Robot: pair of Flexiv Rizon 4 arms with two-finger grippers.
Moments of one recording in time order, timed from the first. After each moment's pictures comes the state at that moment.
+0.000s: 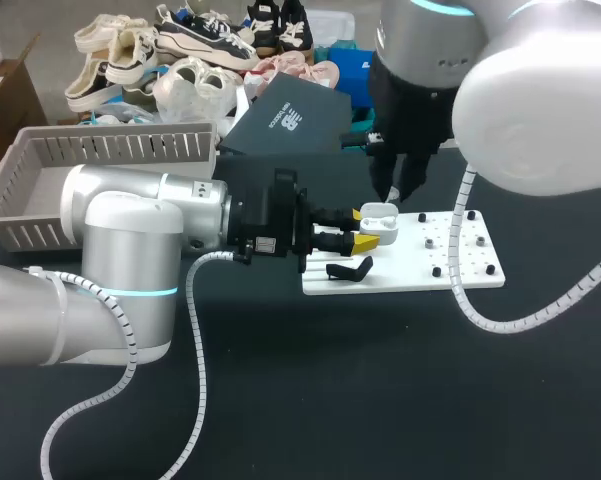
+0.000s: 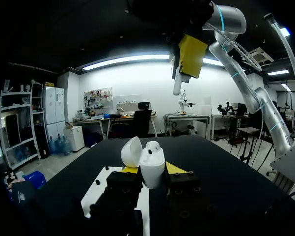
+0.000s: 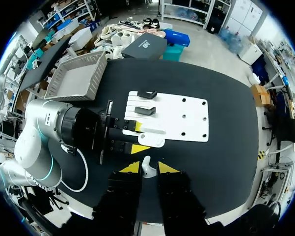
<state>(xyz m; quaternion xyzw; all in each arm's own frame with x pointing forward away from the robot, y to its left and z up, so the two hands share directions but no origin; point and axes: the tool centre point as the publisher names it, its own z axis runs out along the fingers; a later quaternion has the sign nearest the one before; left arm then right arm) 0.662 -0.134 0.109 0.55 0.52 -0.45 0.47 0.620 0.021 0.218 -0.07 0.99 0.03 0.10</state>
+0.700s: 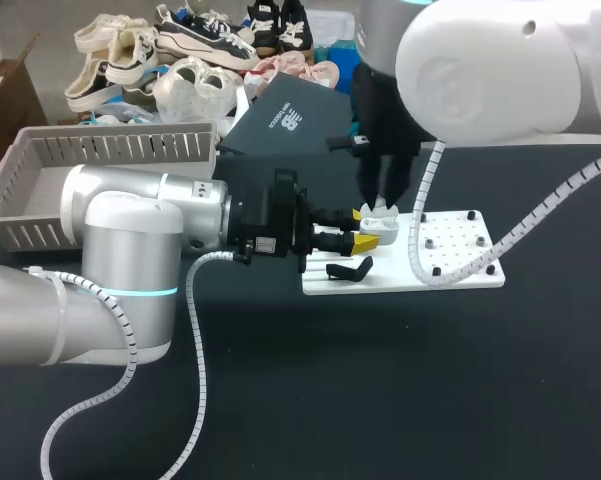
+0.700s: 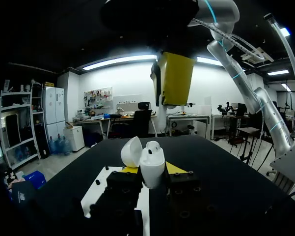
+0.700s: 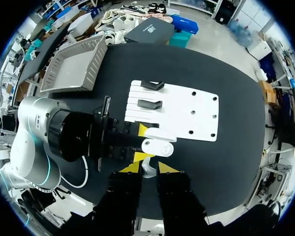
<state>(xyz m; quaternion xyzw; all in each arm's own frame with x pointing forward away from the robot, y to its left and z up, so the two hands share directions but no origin) 0.662 -0.134 0.109 0.55 0.52 -0.45 0.47 0.639 0.032 0.192 -0.09 1.00 0.03 0.03</state>
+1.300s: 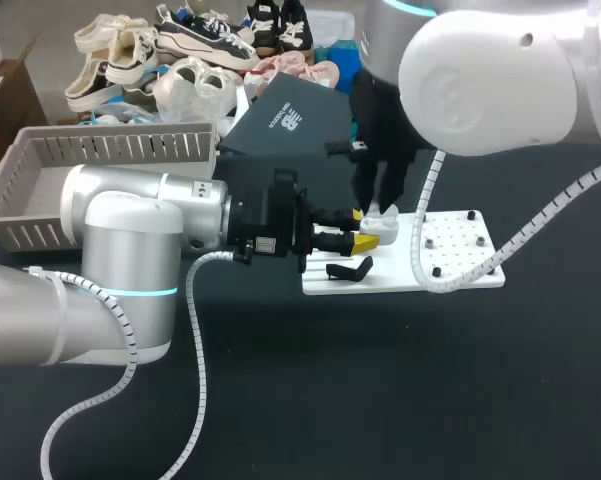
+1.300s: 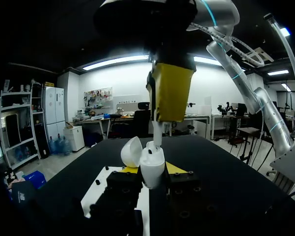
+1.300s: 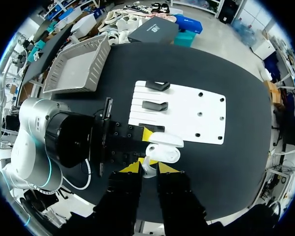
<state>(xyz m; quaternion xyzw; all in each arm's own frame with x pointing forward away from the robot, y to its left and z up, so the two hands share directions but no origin) 0.662 -0.134 0.109 0.55 0.52 -0.45 0.47 0.643 0.038 0.179 -0.09 0.99 0.06 0.03</state>
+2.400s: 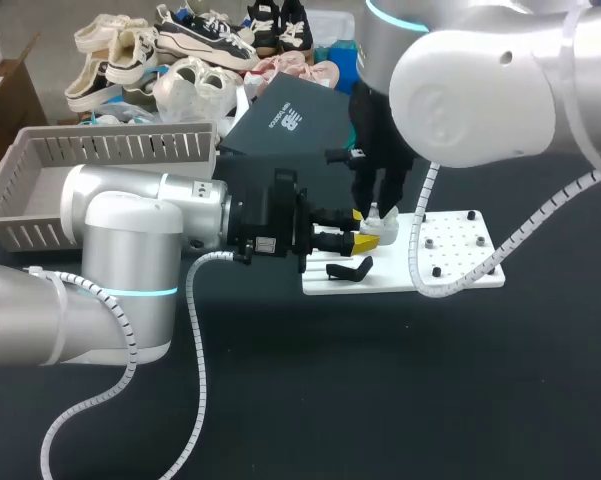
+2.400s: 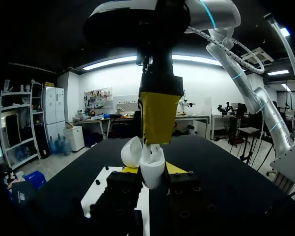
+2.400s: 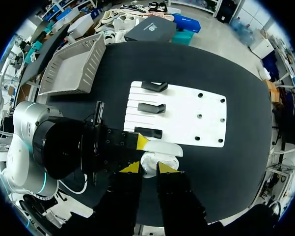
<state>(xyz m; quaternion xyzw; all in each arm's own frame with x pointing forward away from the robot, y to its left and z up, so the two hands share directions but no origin) 0.662 -0.134 0.108 0.55 0.52 -0.45 0.47 0.653 0.036 0.163 -0.08 0.99 0.05 0.03</state>
